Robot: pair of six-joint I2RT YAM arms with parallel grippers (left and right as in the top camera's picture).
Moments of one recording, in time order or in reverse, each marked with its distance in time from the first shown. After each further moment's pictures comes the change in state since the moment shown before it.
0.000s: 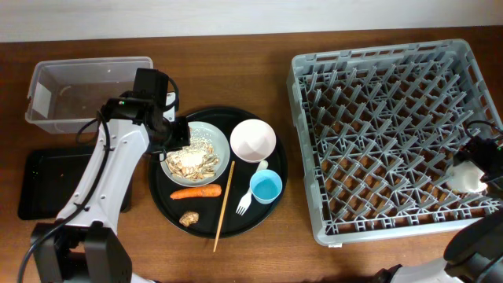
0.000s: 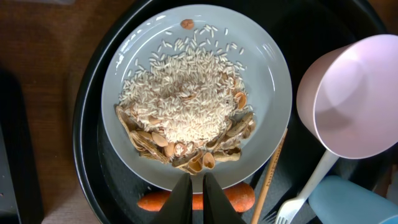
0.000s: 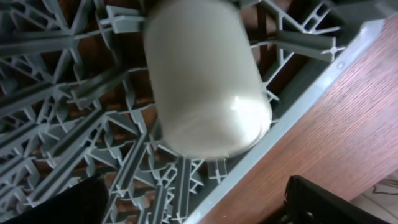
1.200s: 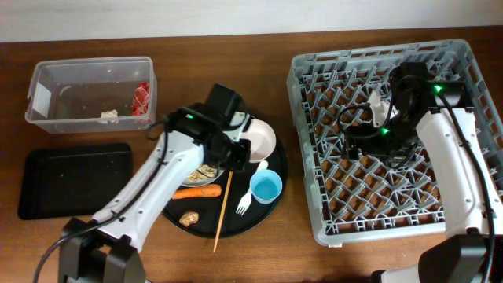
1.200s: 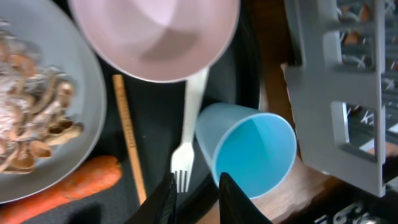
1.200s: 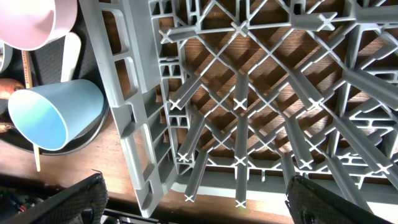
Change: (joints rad) left arm -0.370 0.004 0.000 -0.003 0.167 0.000; right arm 0.712 -0.116 0.001 -0.143 -0.233 -0.177
